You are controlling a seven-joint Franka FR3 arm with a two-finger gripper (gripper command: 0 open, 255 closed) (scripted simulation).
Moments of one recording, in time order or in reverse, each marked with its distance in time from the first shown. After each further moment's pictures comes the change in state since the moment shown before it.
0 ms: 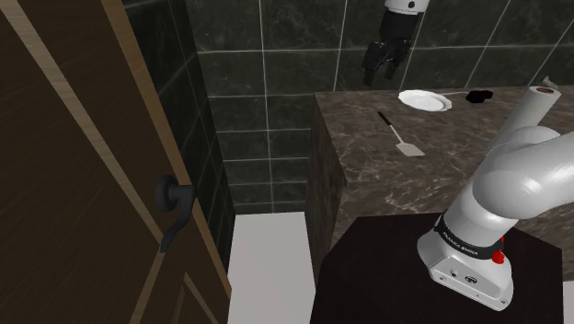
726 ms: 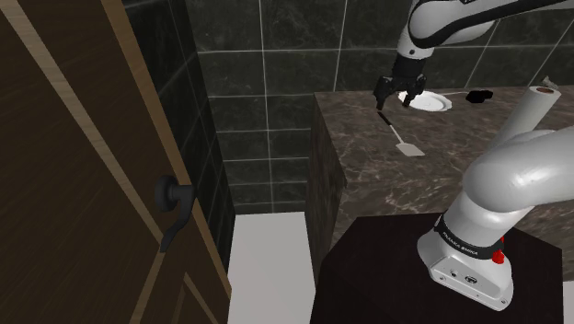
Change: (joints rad) arm -0.203 0.059 -0.077 -0.219 -0.093 0.262 0.185
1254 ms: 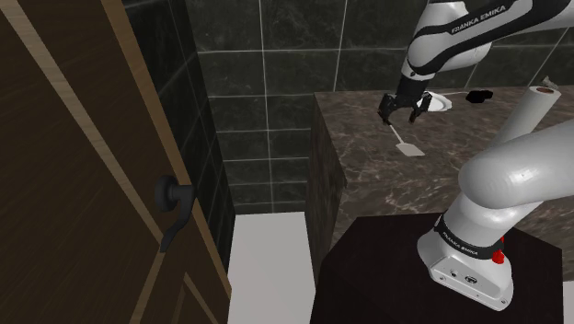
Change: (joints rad) arm -0.093 0.084 -0.042 -0.100 -0.048 0.178 0.082
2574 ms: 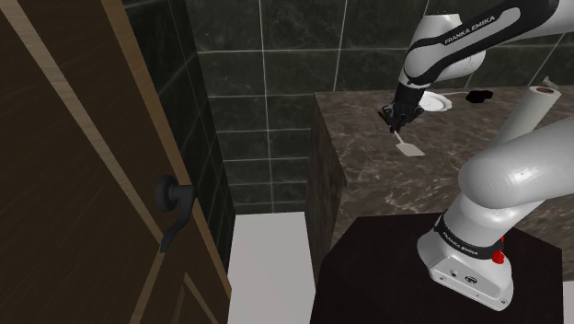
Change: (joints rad) arm -0.001 0.048 -0.010 -0.033 -0.006 0.082 0.002
